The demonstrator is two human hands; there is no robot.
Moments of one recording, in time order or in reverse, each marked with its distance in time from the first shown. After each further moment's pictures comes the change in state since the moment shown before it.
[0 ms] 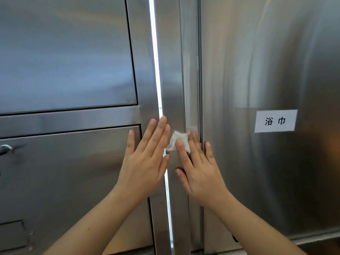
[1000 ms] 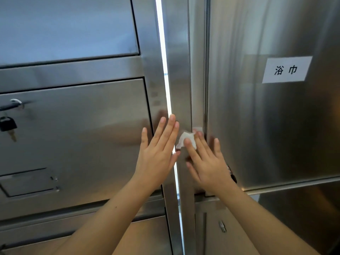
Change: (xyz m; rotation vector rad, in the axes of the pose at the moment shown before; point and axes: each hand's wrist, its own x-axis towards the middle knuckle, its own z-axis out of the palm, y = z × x) left_hand -0.074 0.044 -0.003 -0.155 -0.187 -0.049; right_hand -0.096 -0.025 0.006 0.068 -0.219 0.045
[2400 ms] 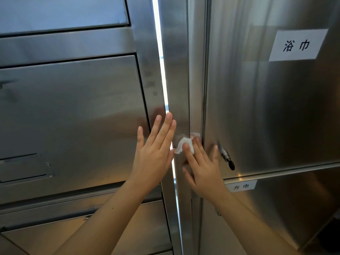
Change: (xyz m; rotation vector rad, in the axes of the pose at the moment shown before) left_hand -0.029 0.012 0.013 -0.047 -0.095 -0.065; right_hand -0.048 -0.021 0.022 0.135 -0.072 0.142
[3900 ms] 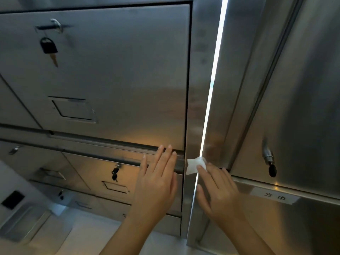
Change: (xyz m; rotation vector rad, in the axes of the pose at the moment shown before) left_hand -0.102 0.046 -0.034 0.011 -0.300 -0.431; right_hand -0.052 -0.024 -0.013 0.372 -0.112 -0.122
